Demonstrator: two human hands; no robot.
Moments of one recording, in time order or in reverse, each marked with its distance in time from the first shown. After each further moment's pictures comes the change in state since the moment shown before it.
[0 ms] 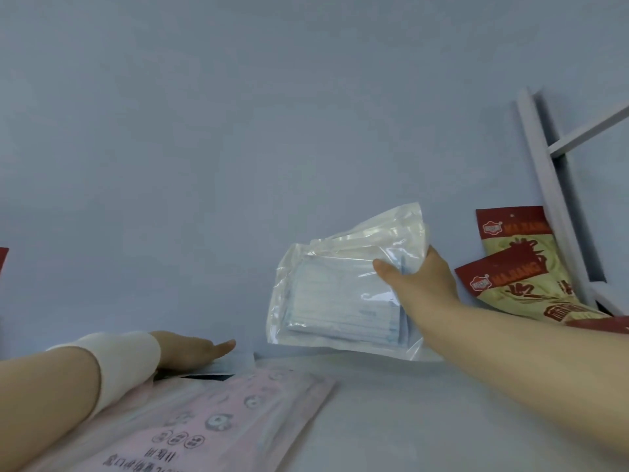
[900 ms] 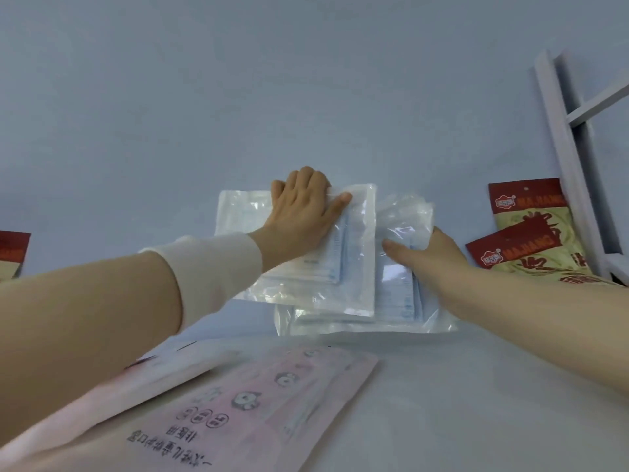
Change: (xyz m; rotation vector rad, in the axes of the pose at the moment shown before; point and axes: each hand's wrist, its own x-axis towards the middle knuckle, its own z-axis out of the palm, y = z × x) left_hand -0.083 0.147 -0.094 -0.185 1.212 0.567; right_hand 0.004 0.004 -0.006 0.069 -0.231 -0.007
